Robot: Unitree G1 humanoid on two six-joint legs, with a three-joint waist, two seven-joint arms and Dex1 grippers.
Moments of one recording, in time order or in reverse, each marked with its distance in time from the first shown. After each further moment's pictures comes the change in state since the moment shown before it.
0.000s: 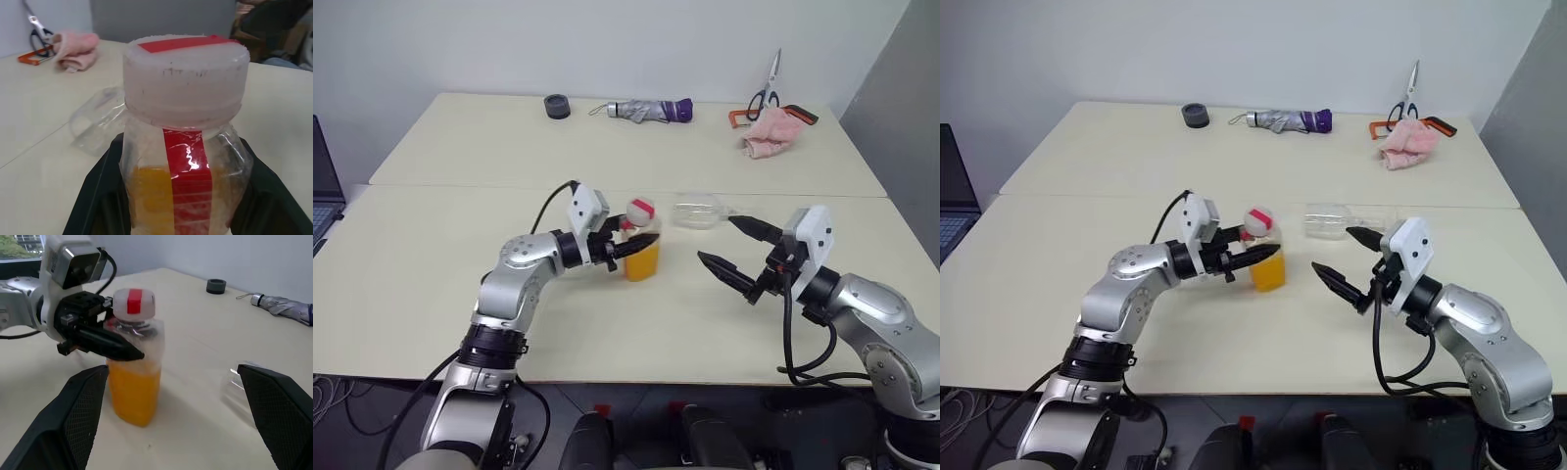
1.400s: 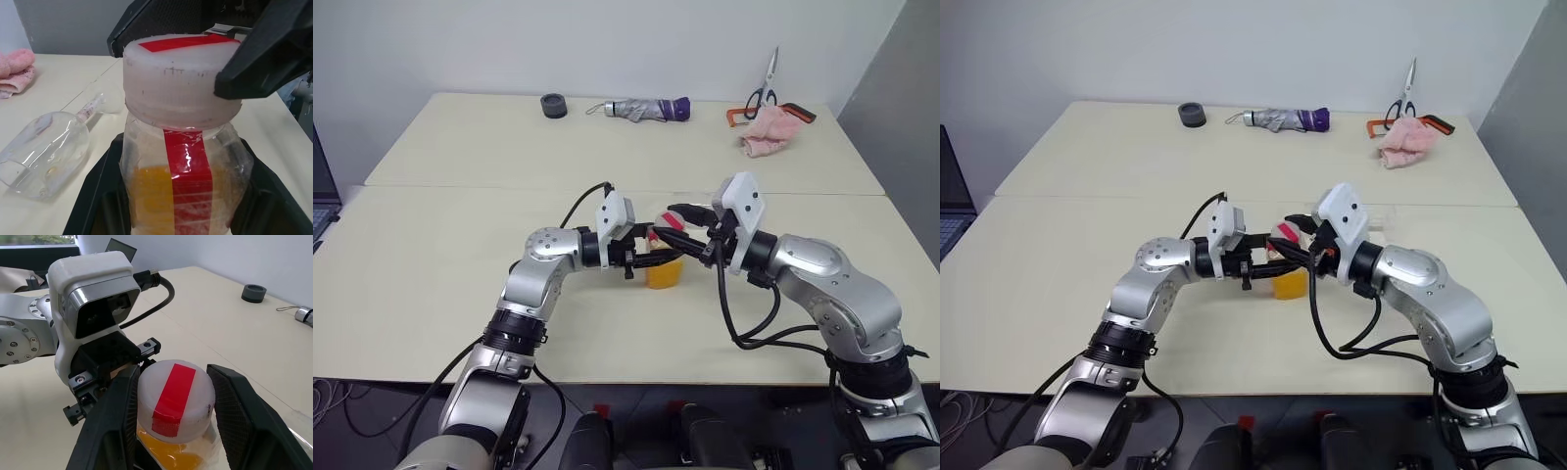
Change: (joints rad) left arm -0.056 -0.033 -0.053 0.116 0.047 -0.130 -0.141; right arm -0.280 0.081 0.223 0.175 -0.102 0.046 0.021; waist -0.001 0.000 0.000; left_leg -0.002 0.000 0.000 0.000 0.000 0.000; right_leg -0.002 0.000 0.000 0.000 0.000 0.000
